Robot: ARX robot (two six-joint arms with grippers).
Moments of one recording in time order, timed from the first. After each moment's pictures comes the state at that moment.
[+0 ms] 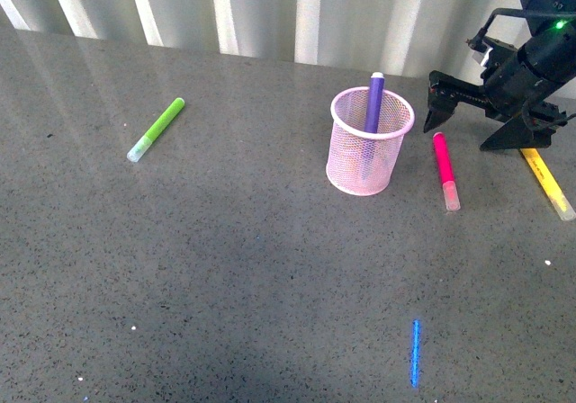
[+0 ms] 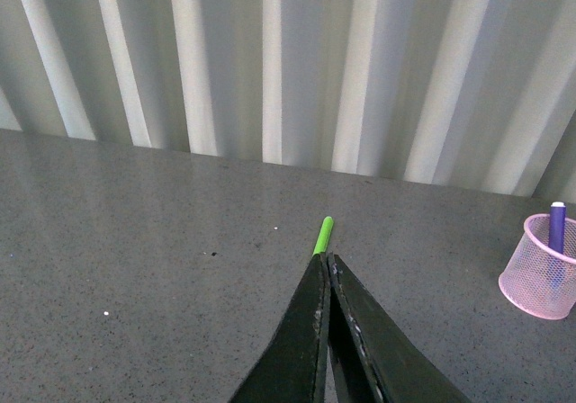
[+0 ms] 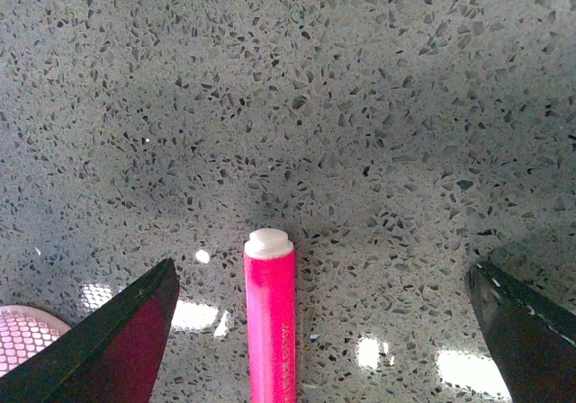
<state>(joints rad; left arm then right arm) 0.00 0.00 0.02 0.00 0.00 -0.01 0.02 2.55 1.87 -0.50 -0.22 0.21</state>
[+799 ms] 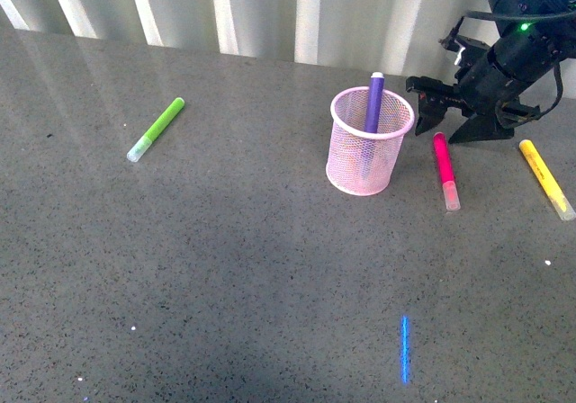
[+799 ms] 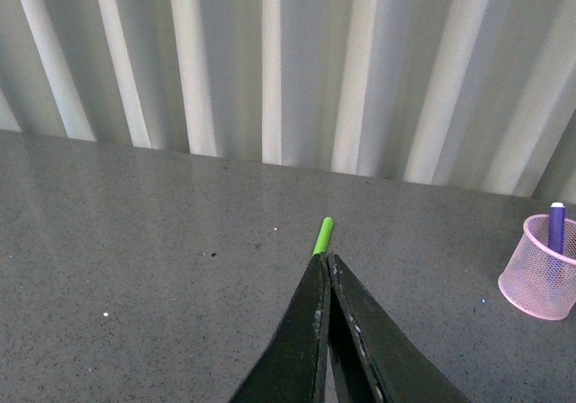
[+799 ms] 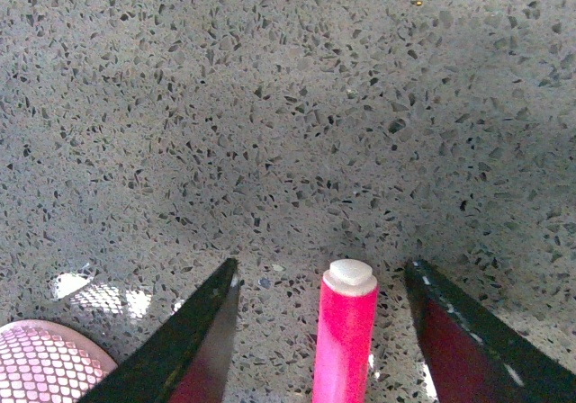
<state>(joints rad) 0.00 0.00 0.02 0.00 0.00 -0.01 0.08 2.59 1.94 -0.53 -0.20 0.19</state>
